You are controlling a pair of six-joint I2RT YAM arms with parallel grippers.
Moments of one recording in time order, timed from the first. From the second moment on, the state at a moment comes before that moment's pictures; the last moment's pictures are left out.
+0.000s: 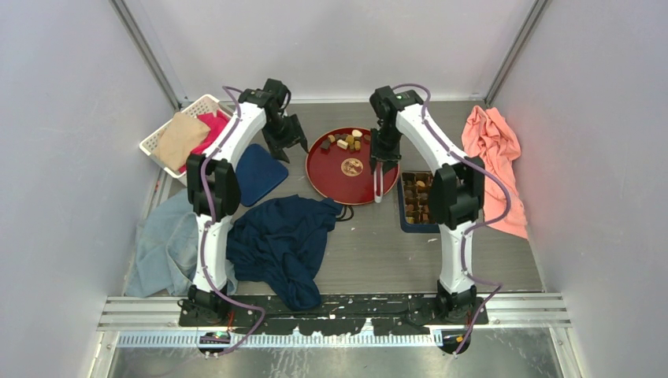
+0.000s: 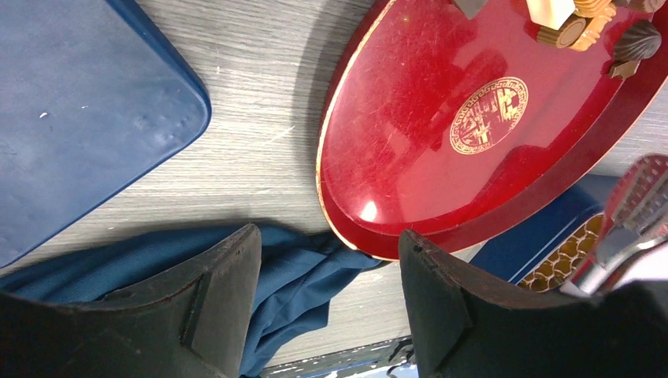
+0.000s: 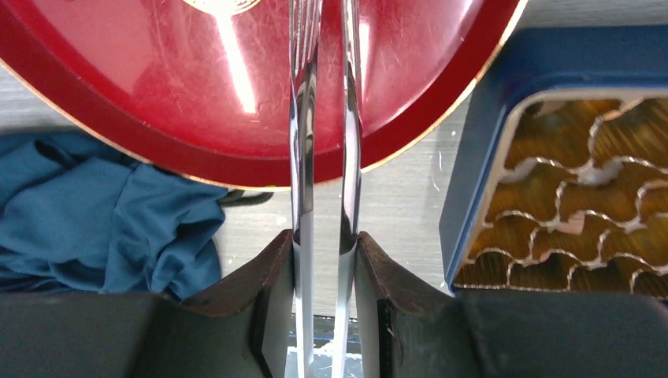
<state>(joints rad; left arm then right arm) -0.30 2.26 2.18 -1.16 0.22 -0.69 0.36 2.07 2.00 -1.32 -0.07 0.44</state>
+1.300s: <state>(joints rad) -0.26 2.21 2.08 -1.19 0.21 -0.66 0.39 2.44 2.25 -1.27 -0.17 0.41</state>
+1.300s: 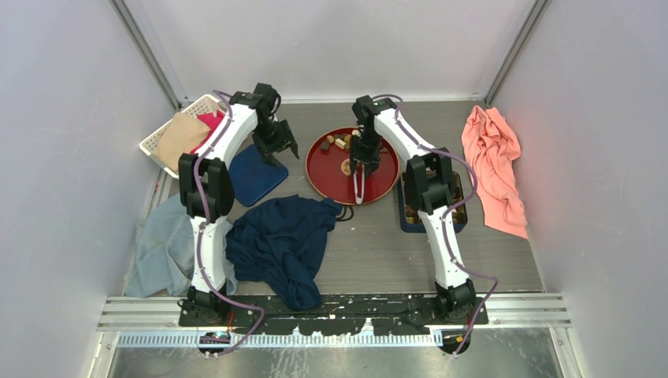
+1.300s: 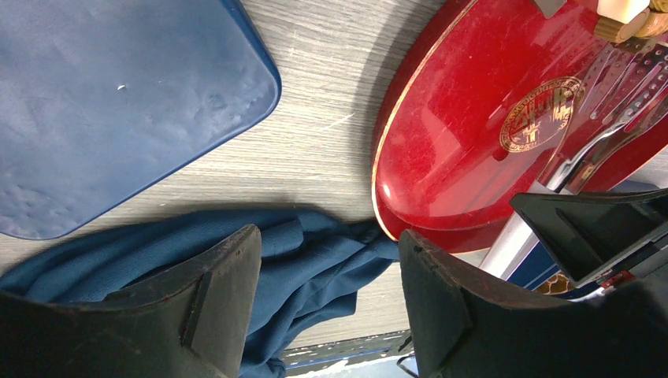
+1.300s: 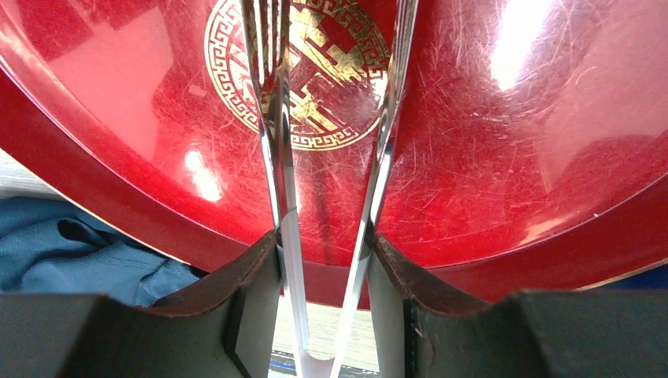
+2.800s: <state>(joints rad) -0.25 2.21 2.08 -1.19 0.21 -0.65 0.37 2.03 1.98 -1.27 -0.15 0.40</state>
